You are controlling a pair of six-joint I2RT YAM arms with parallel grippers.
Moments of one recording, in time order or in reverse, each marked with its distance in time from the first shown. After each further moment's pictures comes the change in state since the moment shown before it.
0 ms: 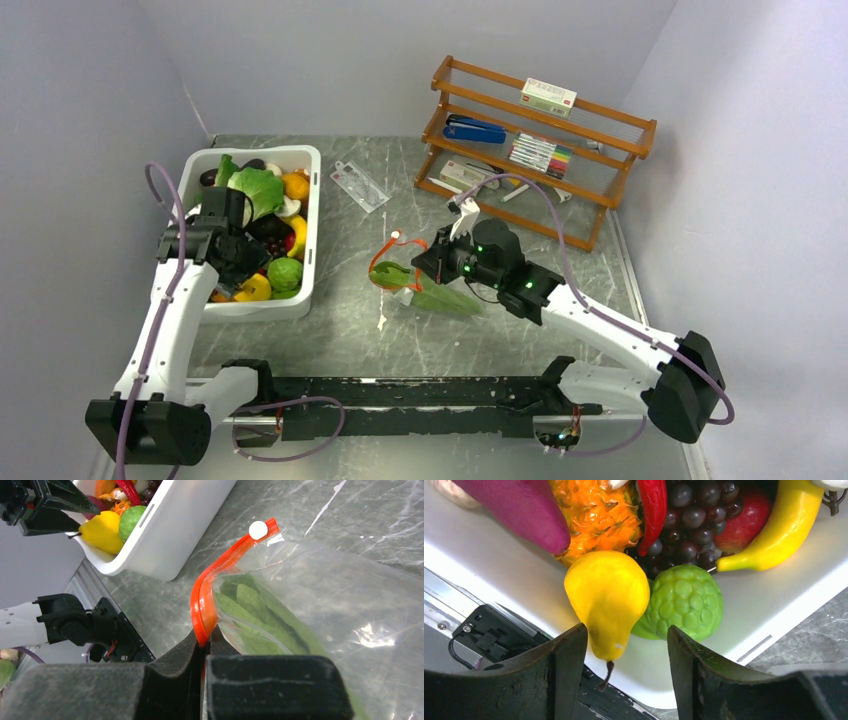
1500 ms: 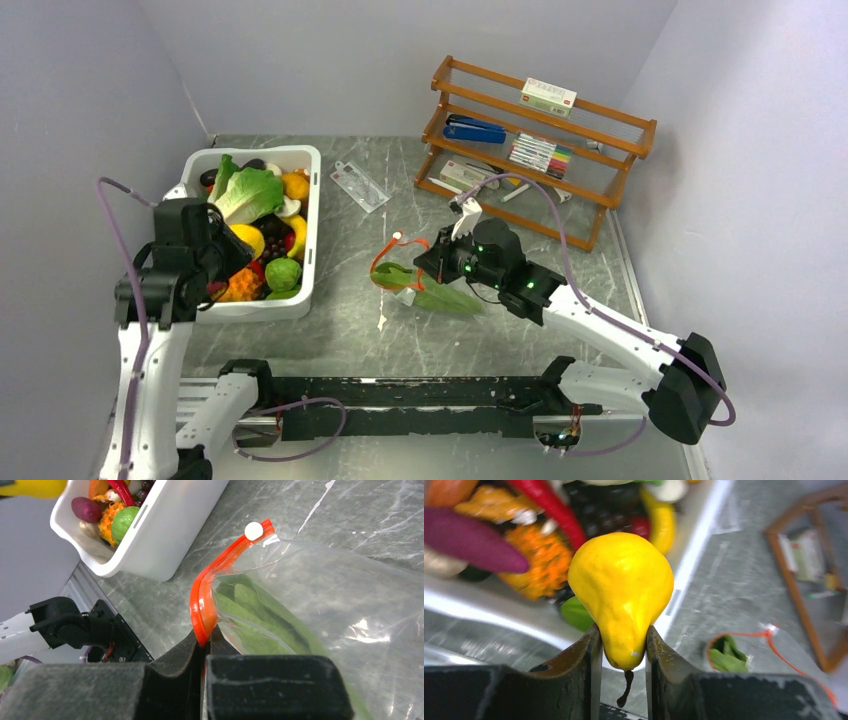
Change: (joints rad) left arm 0.000 -0.212 0.113 0.061 0.090 0.180; right arm 0.000 -0.007 0.005 -0.027 0.024 0.004
